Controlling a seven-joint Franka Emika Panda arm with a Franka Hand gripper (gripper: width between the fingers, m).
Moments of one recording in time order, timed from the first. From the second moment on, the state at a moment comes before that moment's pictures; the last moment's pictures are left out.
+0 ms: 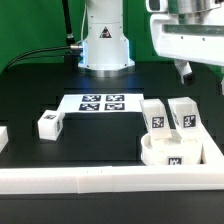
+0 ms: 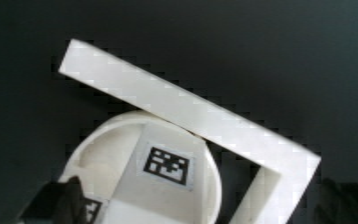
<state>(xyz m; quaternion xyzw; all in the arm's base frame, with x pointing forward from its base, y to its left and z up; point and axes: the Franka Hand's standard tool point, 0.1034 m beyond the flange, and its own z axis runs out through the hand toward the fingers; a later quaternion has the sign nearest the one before) 0.592 0.138 0.121 -0.89 0.44 0.04 0.07</state>
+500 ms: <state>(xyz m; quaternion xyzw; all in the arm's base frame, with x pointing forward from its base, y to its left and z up) 0.594 0.138 0.127 -0.98 0.18 0.02 0.06</state>
